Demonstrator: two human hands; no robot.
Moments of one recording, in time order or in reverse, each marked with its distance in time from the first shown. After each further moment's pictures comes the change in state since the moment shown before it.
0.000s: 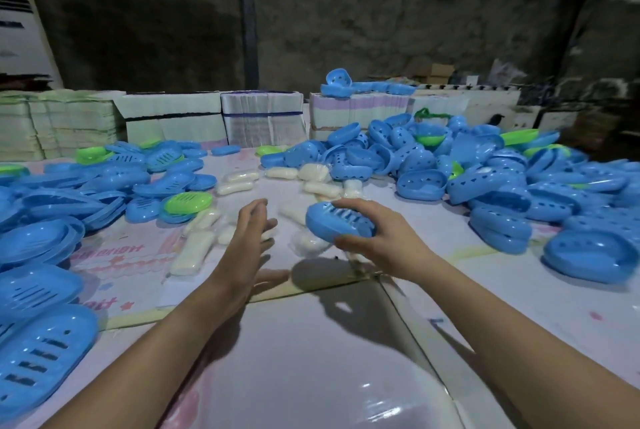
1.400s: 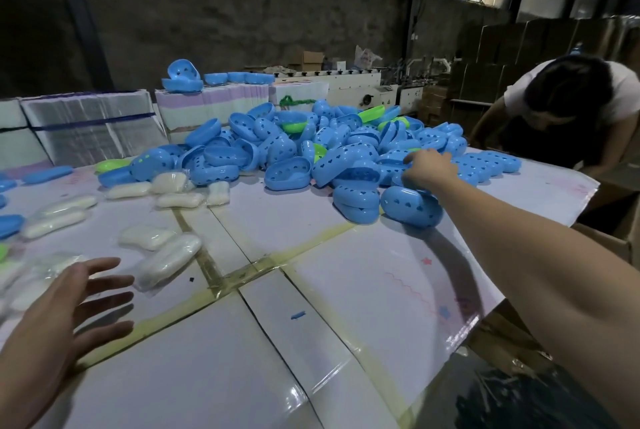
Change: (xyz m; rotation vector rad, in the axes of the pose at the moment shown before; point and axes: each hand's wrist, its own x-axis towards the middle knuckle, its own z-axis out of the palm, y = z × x) left_hand 0.021 -0.039 -0.006 0.144 -0.084 0.038; right_hand -0.030 0.181 -0.260 -0.816 0.386 0.892
